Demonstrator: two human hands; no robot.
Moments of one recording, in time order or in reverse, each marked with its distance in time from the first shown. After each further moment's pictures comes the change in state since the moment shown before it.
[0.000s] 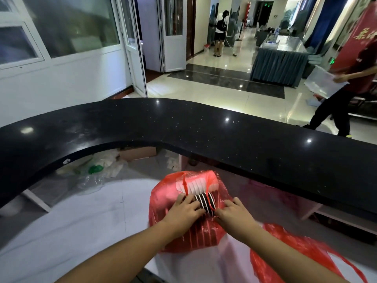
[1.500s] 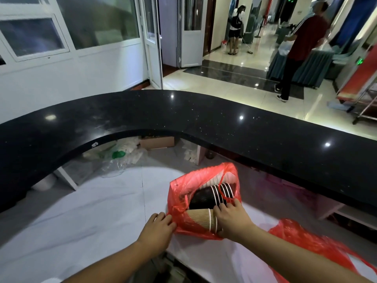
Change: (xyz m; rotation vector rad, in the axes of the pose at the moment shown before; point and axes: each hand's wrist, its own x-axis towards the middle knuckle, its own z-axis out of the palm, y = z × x) left_hand -0.160 -0.009 0.040 -0.146 -0.283 -0.372; right_hand 0.012 -0.074 -0.015 -0.043 -0.265 -0.070
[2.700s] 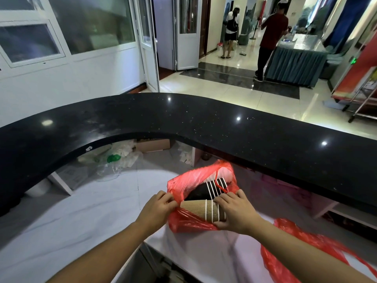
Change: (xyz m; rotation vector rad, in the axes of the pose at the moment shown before) left_hand 0.057 -0.022 -0.028 -0.168 0.464 0.162; right_hand -0.009 0.043 0.006 0.228 0.307 -0.018
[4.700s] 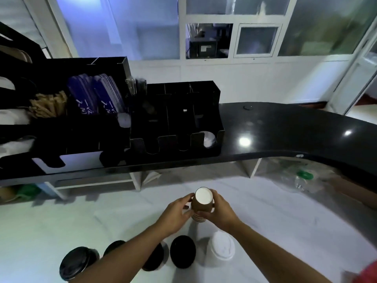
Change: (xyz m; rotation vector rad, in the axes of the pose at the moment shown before) left_hand -0.440 -0.104 -0.203 -0.536 0.225 -1.361; right_hand 0.181 -0.569 0.009 0.923 -0.365 -0.499
